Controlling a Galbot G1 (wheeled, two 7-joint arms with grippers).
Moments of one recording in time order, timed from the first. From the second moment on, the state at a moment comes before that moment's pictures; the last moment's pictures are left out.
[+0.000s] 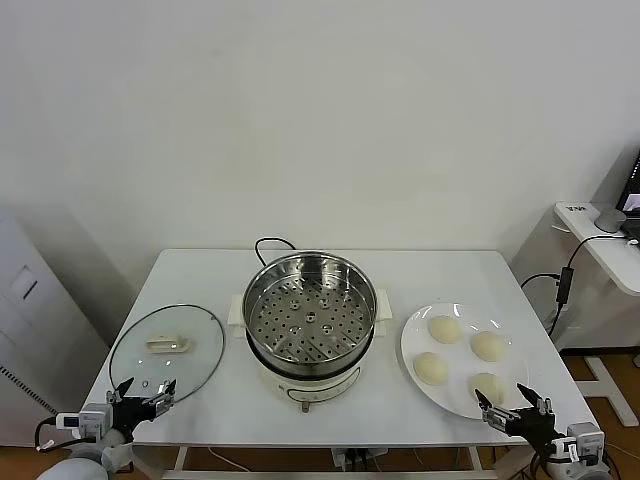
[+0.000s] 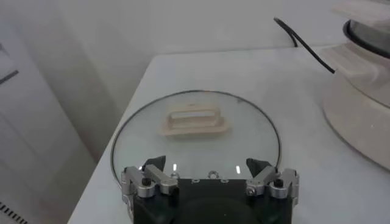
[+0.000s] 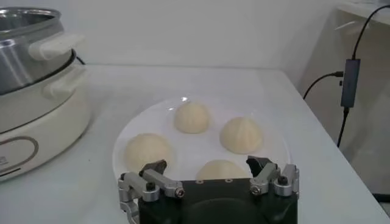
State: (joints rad) left arm 1.54 -0.94 -0.54 -1.93 -0.60 0.40 -0.23; right arm -1.77 0.93 0.79 1.99 0.64 -0.29 0.00
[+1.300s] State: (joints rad) left arm 1.52 -0.95 -0.52 -1.93 -0.58 0.41 -0.23; right arm -1.42 0.74 0.72 1.82 -0.28 -0.07 -0.35
